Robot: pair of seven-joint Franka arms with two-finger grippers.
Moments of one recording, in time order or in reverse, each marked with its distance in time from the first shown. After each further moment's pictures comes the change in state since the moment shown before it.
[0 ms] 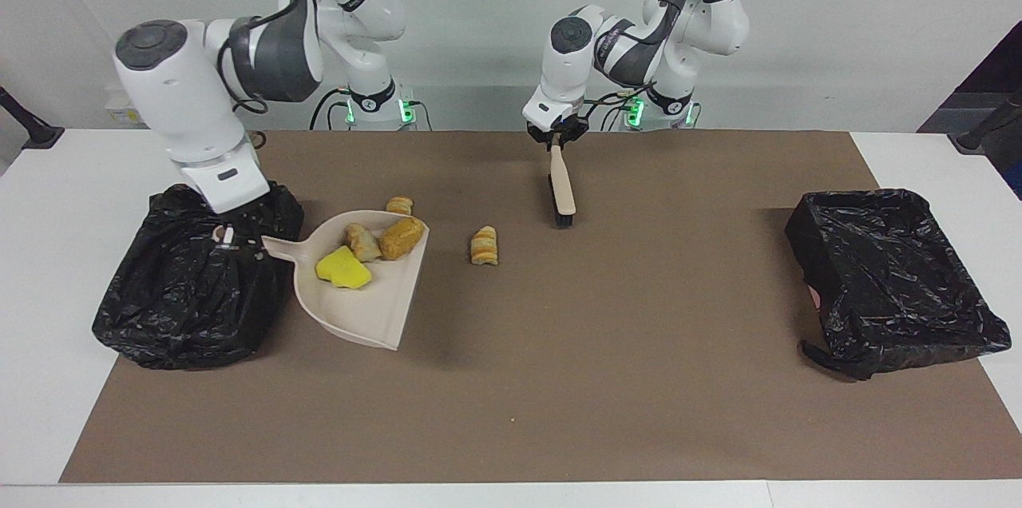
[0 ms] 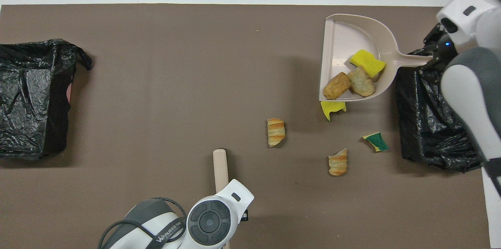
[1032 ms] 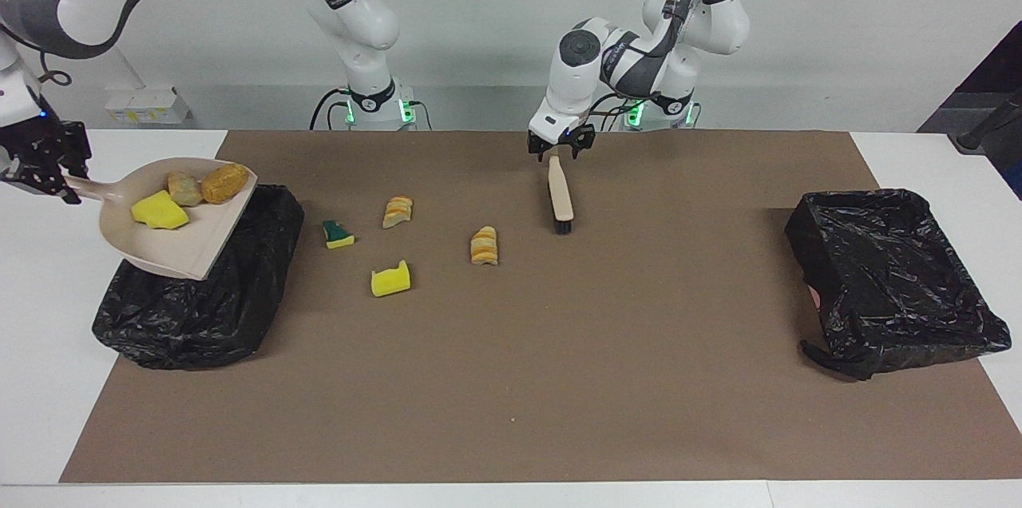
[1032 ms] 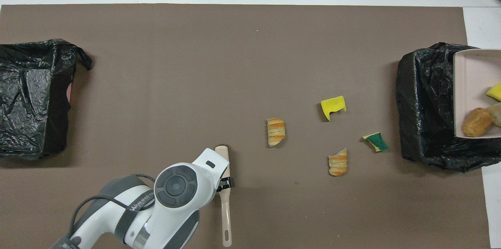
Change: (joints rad) left arm 0.165 0.034 0.028 0.032 0.052 0.048 0.014; right arm -0.439 -0.055 -0.005 -0.077 -0.144 0.178 -0.499
